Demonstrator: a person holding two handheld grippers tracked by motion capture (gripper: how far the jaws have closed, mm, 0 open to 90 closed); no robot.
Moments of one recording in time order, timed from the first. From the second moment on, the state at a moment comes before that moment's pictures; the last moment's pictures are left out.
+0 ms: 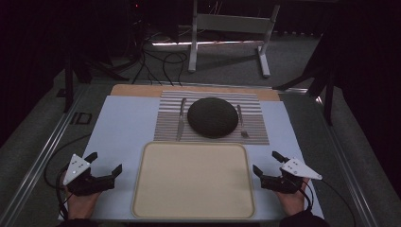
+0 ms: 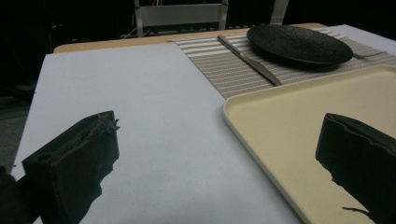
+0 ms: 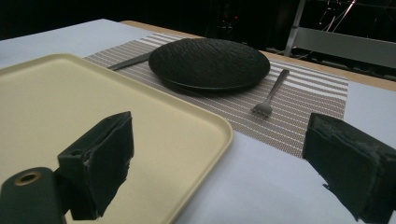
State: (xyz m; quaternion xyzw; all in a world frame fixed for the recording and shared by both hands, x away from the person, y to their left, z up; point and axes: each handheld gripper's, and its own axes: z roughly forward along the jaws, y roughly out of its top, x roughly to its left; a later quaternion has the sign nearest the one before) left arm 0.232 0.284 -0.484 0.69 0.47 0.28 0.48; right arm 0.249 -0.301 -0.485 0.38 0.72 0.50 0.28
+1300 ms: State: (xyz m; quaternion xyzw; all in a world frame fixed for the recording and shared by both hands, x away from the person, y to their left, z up) left arm 0.265 0.257 -0.466 0.70 0.47 0.27 0.46; right arm 0.253 -0.301 -0.488 0.39 0.72 0.50 0.30
